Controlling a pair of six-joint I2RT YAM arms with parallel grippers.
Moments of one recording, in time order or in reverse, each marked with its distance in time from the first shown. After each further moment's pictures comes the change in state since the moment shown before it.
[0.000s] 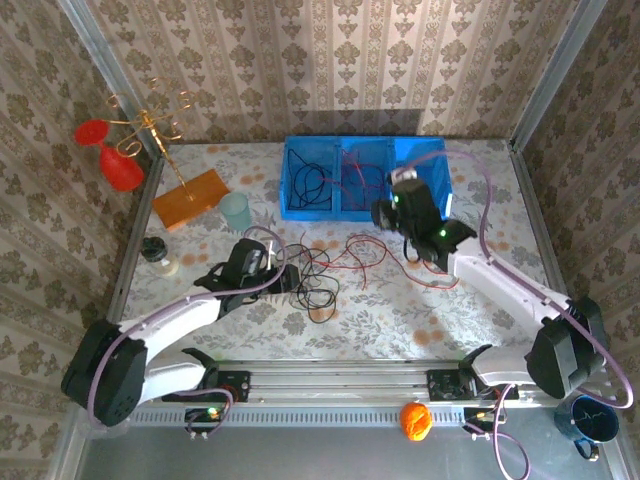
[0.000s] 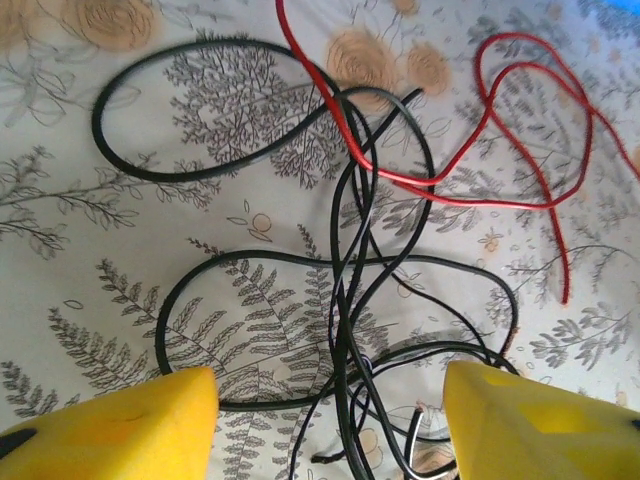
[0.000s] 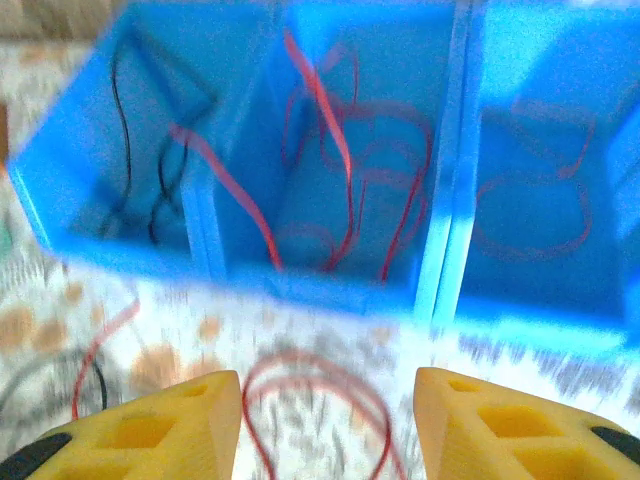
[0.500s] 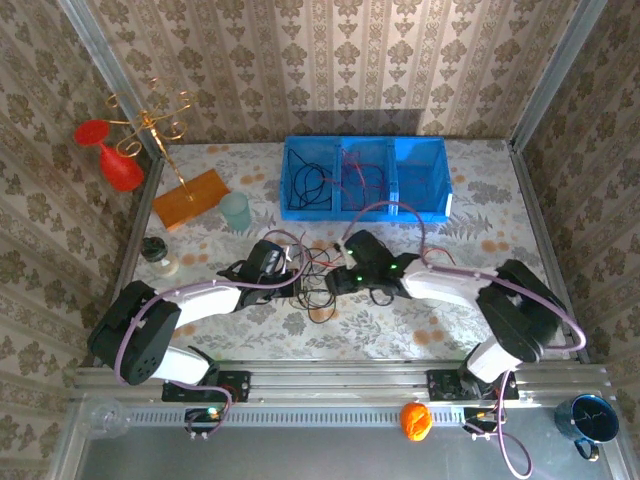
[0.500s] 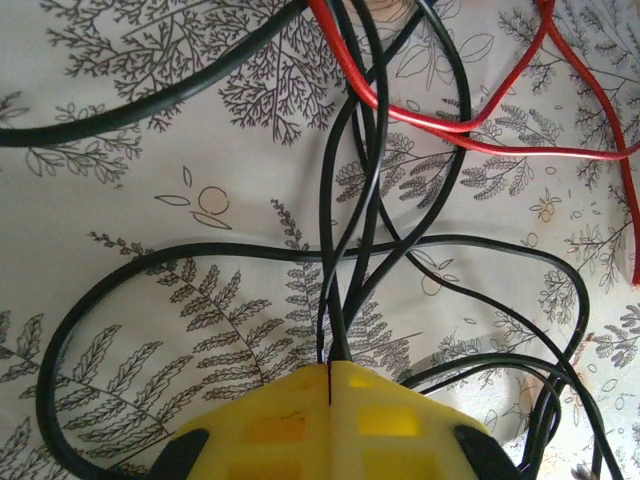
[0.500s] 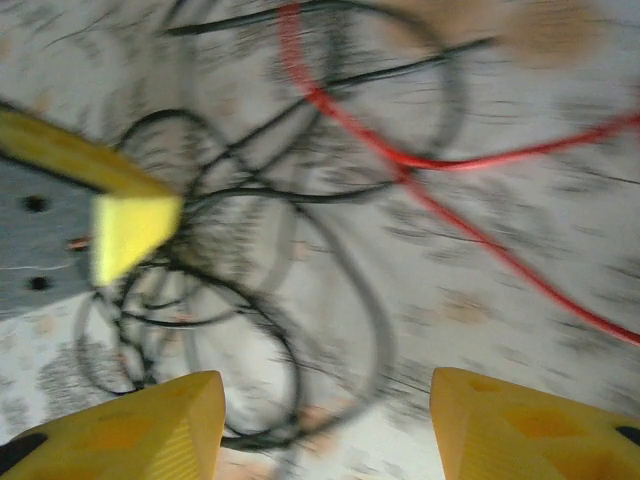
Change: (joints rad) left arm -0.051 0.214 0.021 0.117 0.014 0.014; right arm 0.267 0.298 -0.119 0.185 -0.366 0.070
